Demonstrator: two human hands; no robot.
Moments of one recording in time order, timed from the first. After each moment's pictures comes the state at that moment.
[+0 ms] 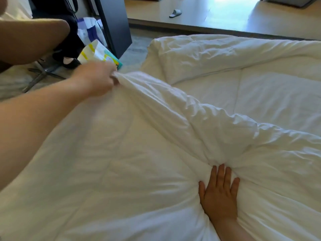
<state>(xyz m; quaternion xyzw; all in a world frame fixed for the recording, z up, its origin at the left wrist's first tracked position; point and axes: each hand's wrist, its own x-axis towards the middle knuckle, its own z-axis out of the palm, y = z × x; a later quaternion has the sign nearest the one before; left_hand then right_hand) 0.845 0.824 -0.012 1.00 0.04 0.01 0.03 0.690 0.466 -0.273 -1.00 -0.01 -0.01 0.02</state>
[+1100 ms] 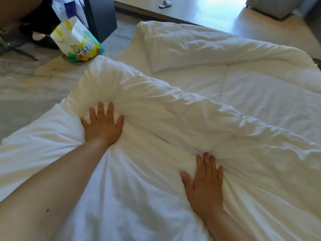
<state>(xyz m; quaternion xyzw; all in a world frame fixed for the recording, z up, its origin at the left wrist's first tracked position) 0.803 0.783 -0.252 0.96 0.24 -0.07 0.09 0.702 0.449 -0.248 -0.99 -0.05 -0.03 0.14</state>
